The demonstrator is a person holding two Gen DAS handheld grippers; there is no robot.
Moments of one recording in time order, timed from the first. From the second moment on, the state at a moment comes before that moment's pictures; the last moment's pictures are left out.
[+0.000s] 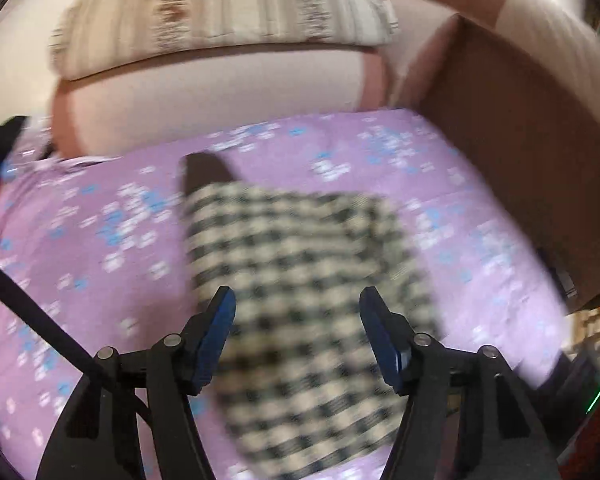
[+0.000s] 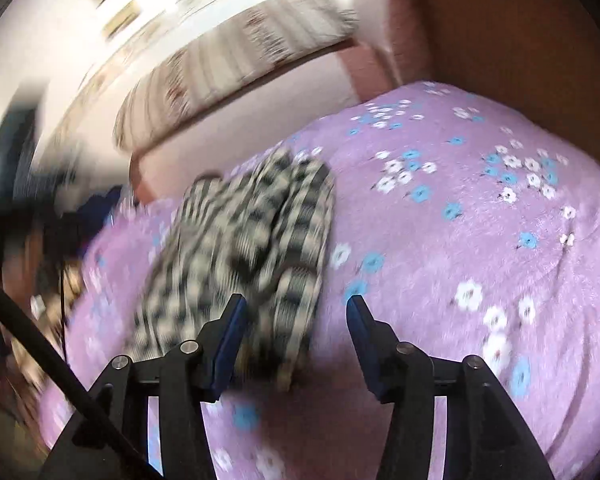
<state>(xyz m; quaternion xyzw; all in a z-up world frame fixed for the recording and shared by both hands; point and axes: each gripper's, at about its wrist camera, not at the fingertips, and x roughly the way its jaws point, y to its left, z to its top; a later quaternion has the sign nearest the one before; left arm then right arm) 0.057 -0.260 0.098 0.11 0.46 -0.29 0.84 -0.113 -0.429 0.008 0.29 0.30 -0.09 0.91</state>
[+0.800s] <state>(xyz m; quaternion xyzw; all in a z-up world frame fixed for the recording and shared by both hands) 0.021 -0.262 -0.017 0.16 0.46 -0.24 0.84 0.050 -0.447 -0.028 0.22 0.44 -0.05 0.87</state>
